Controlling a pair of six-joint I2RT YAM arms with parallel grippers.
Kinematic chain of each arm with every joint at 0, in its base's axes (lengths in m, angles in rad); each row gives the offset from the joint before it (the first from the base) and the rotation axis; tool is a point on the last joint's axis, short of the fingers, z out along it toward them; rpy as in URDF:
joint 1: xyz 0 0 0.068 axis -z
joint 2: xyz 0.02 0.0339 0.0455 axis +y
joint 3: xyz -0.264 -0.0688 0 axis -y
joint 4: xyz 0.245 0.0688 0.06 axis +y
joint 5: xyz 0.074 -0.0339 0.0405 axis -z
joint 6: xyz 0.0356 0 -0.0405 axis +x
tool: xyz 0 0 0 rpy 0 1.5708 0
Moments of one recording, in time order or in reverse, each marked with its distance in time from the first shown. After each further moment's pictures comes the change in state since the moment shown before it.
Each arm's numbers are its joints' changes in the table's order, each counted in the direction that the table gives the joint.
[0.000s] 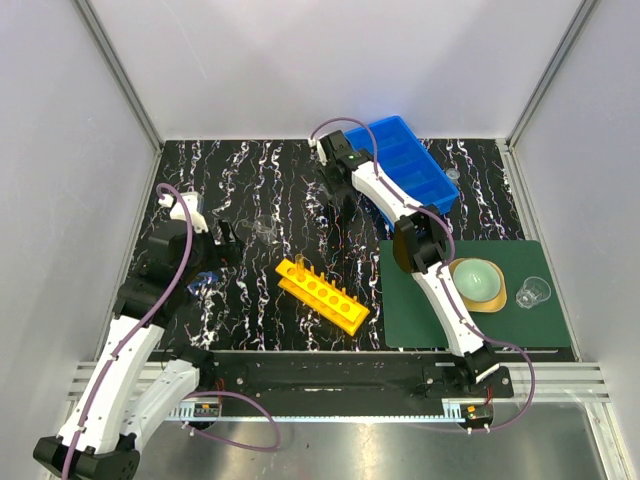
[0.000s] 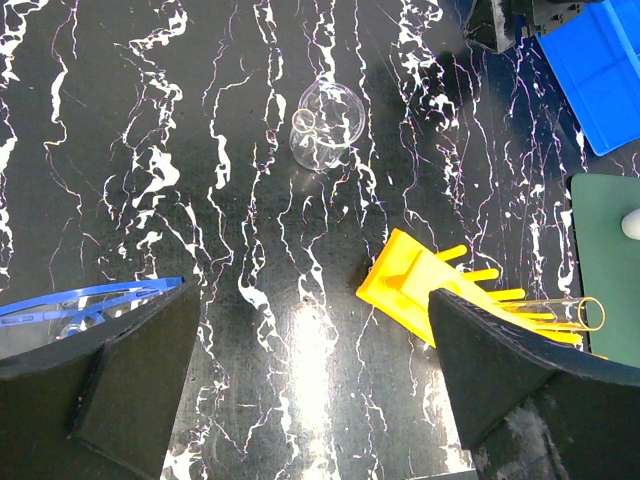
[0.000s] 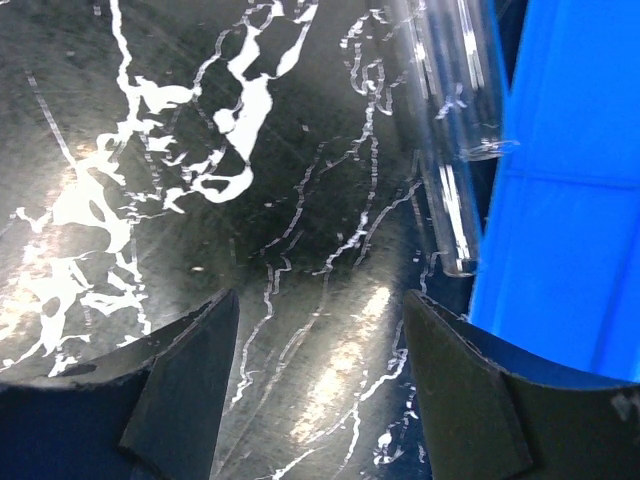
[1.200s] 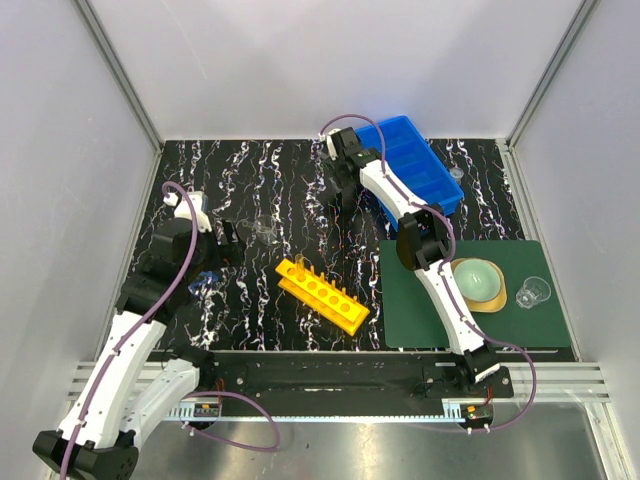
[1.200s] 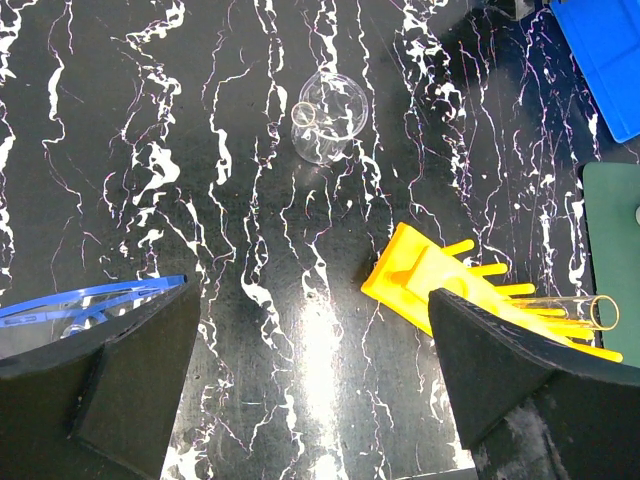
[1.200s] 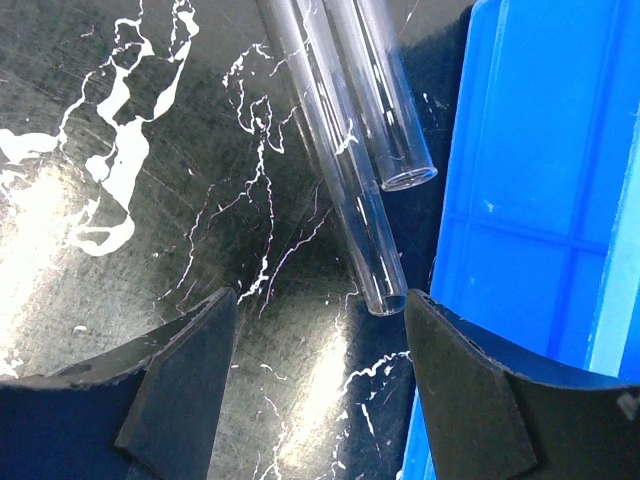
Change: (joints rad) left arm 0.018 0.021 0.000 0.000 -0.009 0.014; right arm 0.056 0.050 0.041 -0.067 0.043 -0.066
